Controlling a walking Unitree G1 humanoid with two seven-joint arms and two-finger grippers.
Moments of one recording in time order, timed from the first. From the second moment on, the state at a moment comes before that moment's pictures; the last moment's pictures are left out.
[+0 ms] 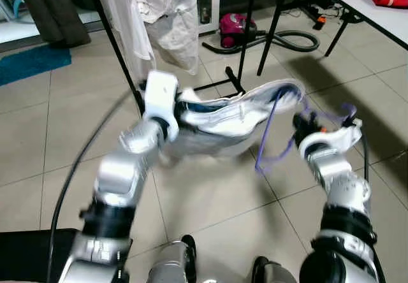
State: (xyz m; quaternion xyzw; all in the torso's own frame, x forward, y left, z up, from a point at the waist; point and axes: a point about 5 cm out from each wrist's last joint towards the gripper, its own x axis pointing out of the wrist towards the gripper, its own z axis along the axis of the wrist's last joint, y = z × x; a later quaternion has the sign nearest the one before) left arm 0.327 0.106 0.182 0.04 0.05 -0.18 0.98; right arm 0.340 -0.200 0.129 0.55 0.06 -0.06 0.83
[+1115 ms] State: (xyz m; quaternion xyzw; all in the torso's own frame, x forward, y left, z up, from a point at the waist) left arm 0.298 0.056 0.132 0.17 -0.04 -0.34 0.93; right arm 0.386 -0.189 0.153 0.63 0.04 -0.18 0.75
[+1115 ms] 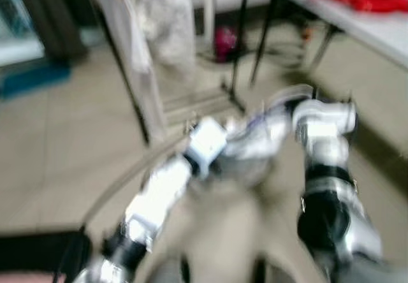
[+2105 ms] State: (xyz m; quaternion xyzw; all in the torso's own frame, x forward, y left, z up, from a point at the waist) left arm 0.280 0.045 0.157 0.10 -0.04 -0.44 0.89; right arm 0.373 -0.198 0.128 0.50 0.08 -0.22 0.84
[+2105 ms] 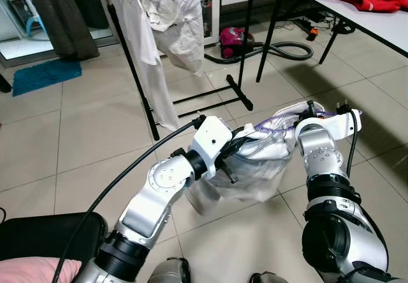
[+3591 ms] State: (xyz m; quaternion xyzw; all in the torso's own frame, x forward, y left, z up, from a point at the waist) left arm 0.286 0.061 0.136 0.25 -0.06 -0.39 0.89; right arm 0.369 -0.212 0.121 0.52 0.10 -0.25 0.81
